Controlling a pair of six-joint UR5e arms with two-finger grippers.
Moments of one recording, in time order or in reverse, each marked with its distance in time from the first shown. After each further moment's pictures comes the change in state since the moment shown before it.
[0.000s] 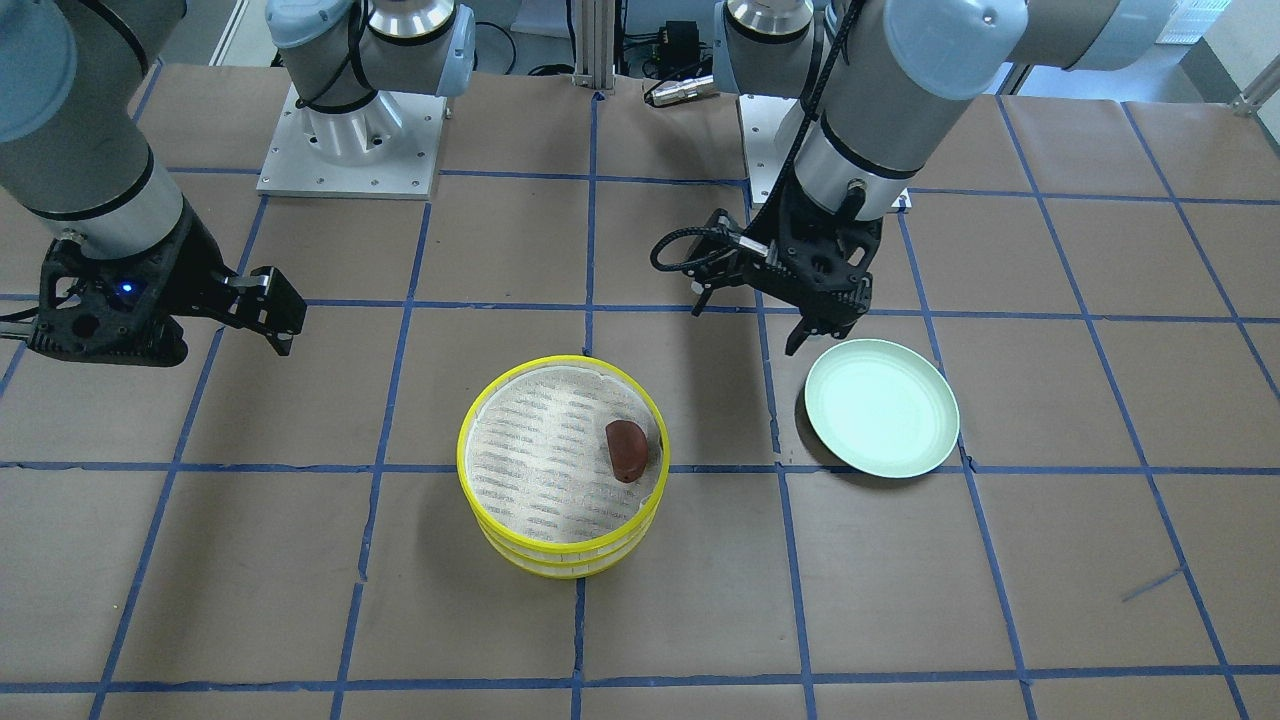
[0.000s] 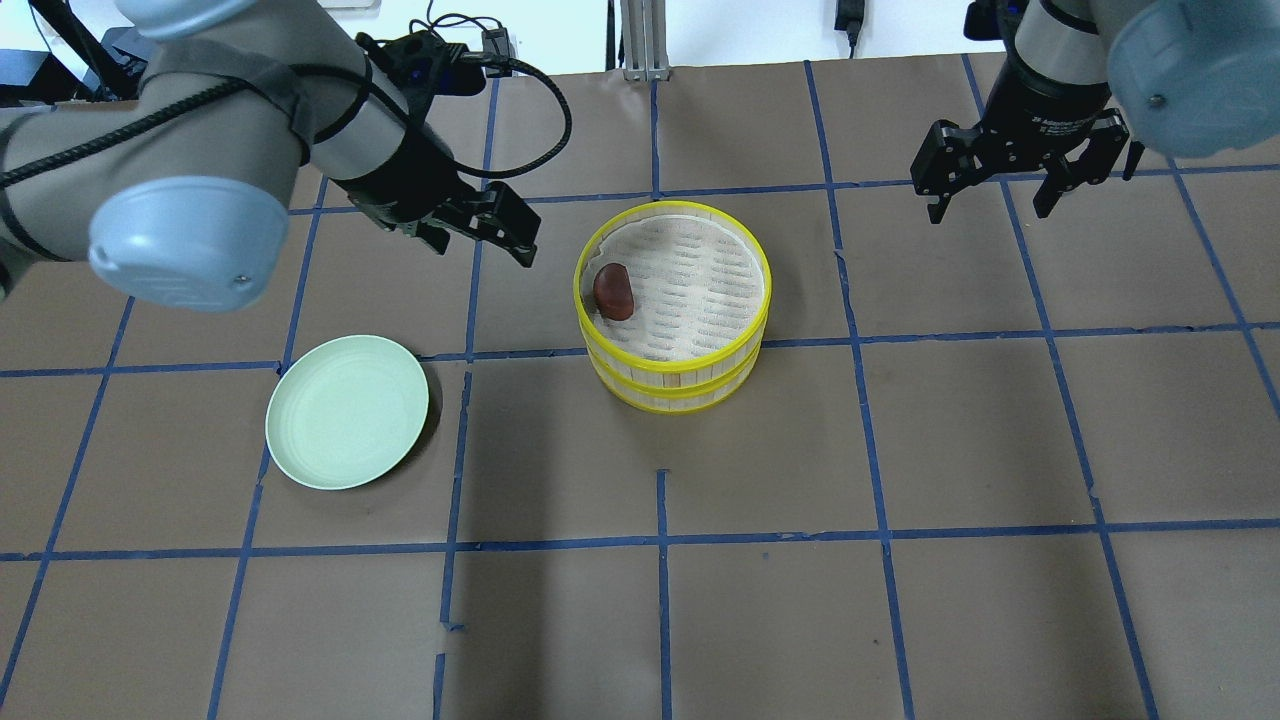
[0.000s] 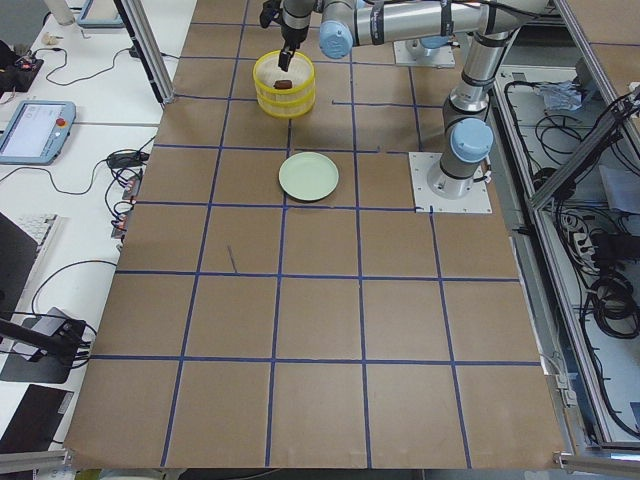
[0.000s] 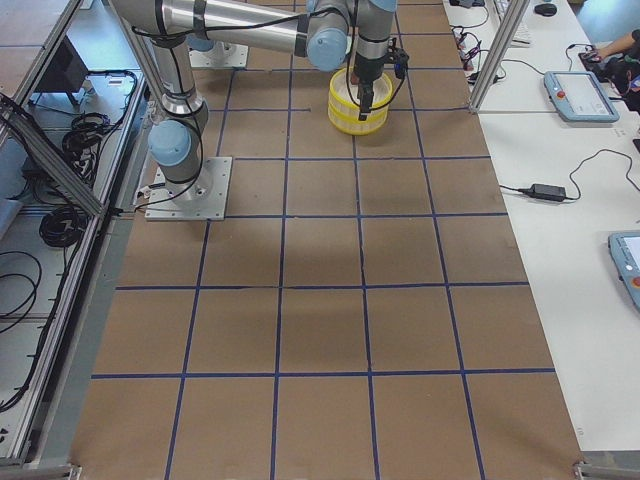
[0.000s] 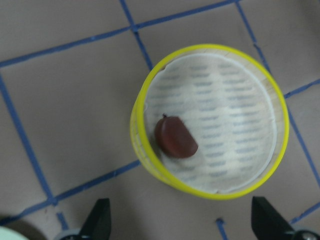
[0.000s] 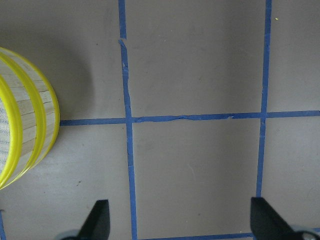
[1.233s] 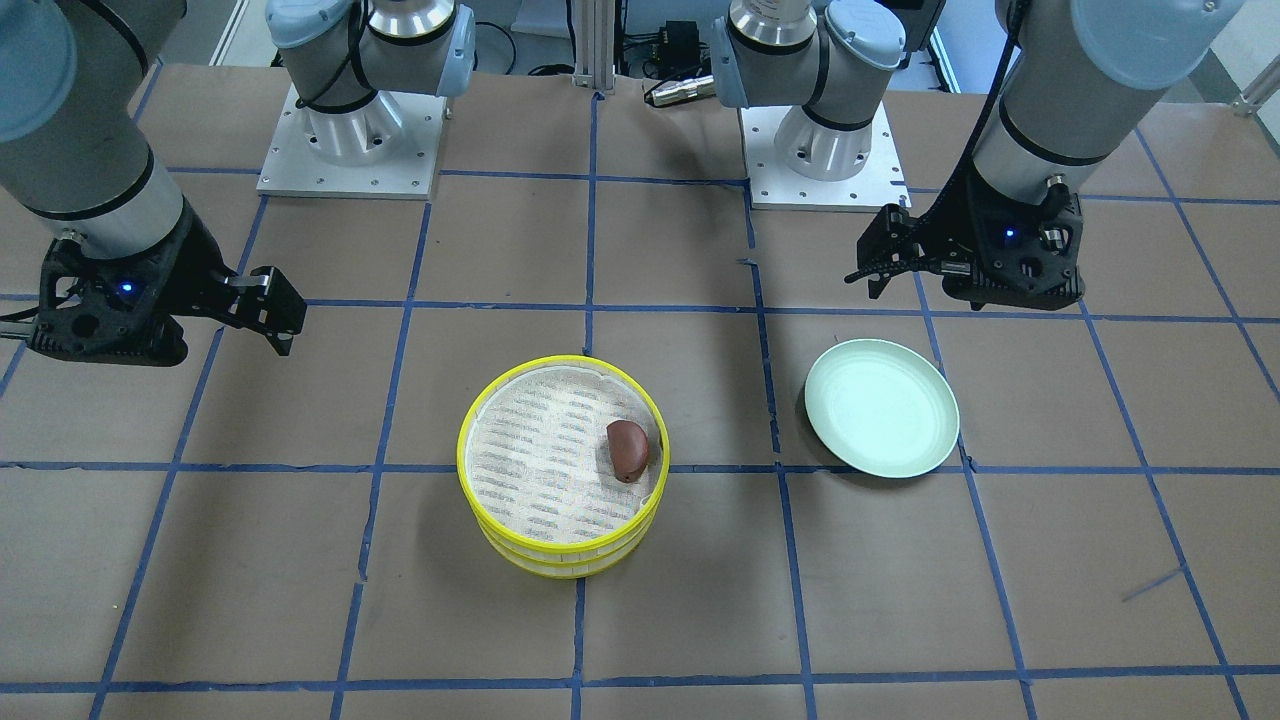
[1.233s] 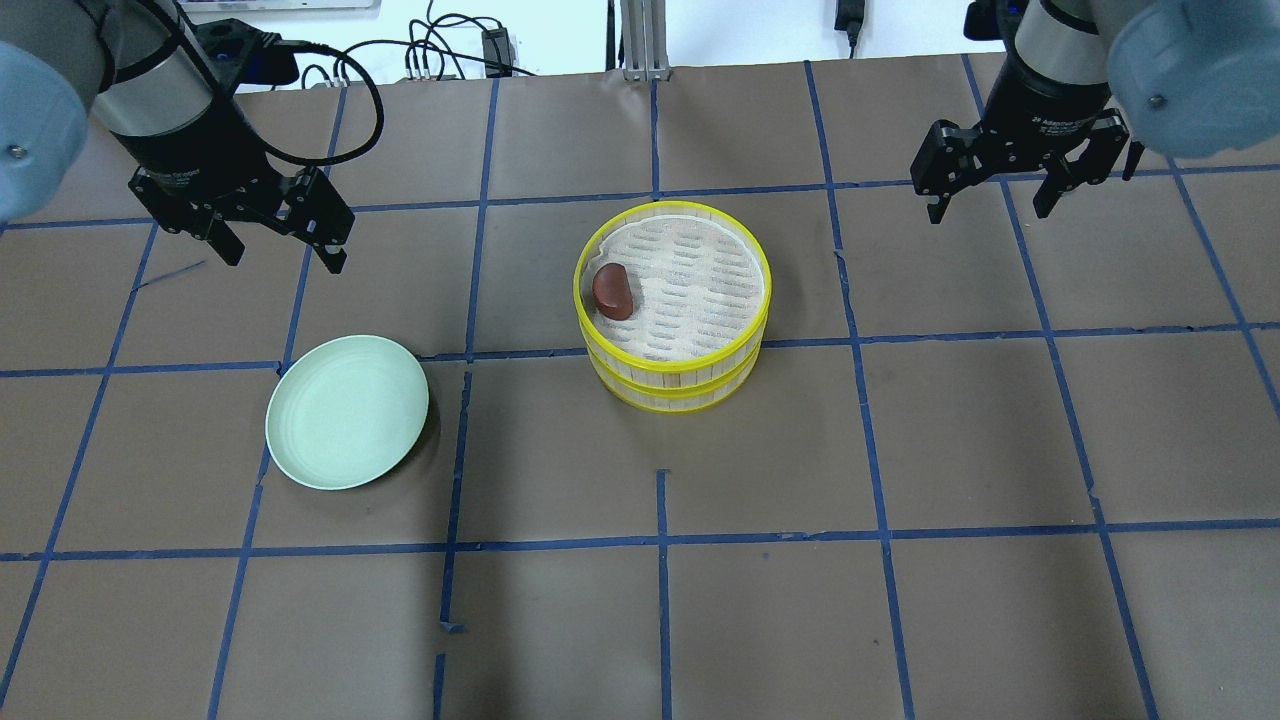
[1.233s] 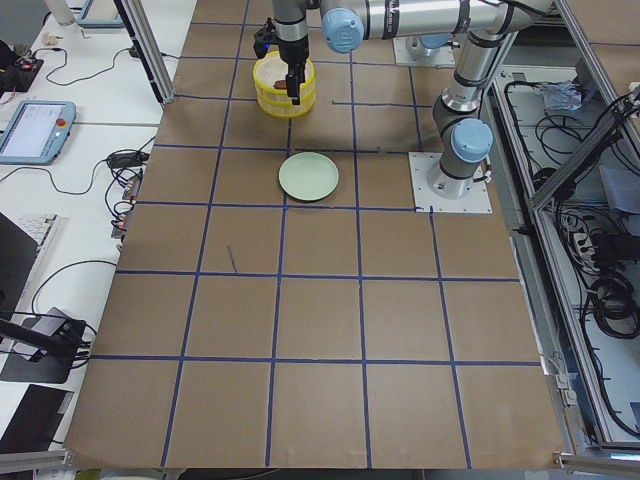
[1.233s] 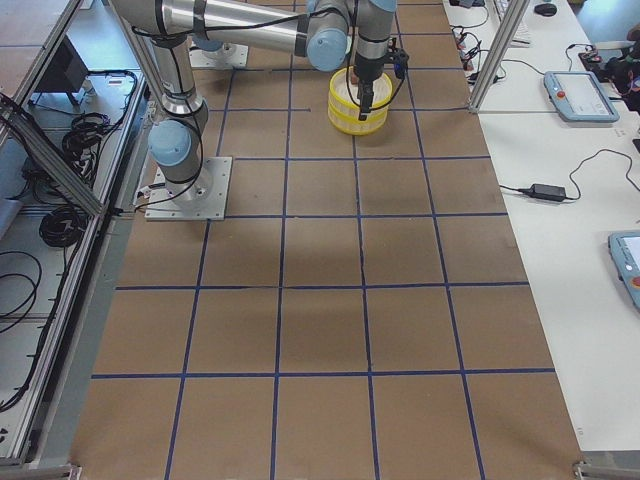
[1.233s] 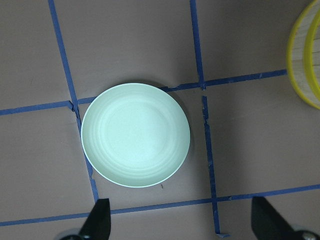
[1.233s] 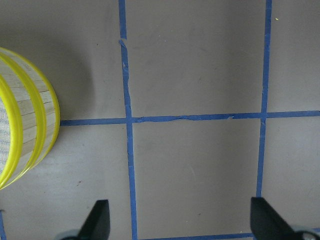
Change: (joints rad) left arm 0.150 0.014 0.103 -0.244 0.244 -0.001; right arm 0.000 0.000 0.000 0.000 0.001 0.000
